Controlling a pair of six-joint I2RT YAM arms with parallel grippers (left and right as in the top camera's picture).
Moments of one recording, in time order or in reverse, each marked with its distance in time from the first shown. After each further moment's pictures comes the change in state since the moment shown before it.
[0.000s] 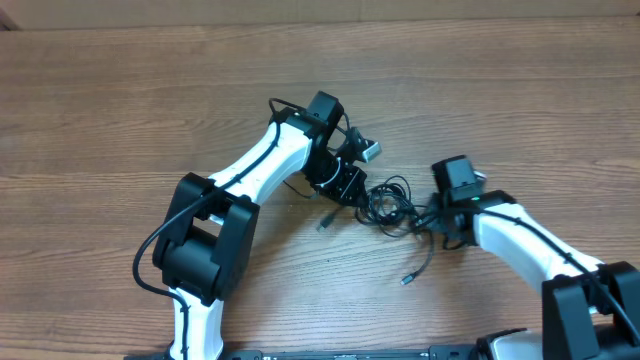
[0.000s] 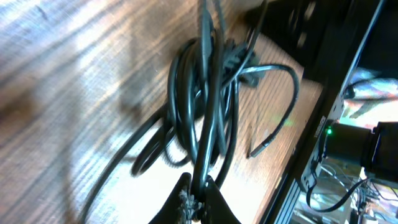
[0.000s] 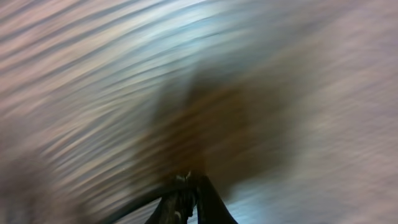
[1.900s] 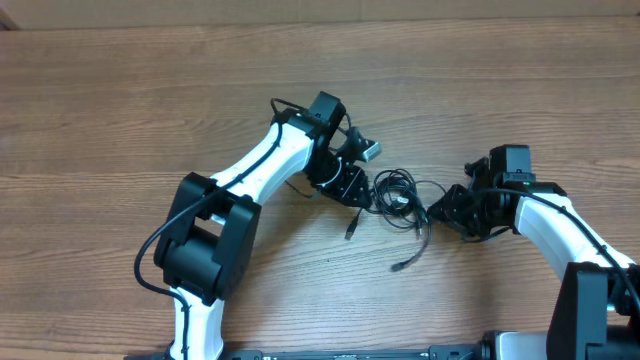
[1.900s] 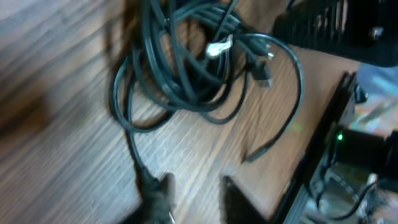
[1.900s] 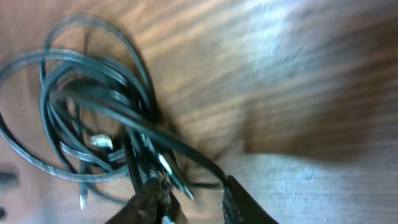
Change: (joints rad) left arm -0.003 0.005 0.002 0.037 -0.030 -0.029; right arm -0.275 0.016 0.061 -0.072 -0.626 -0.313
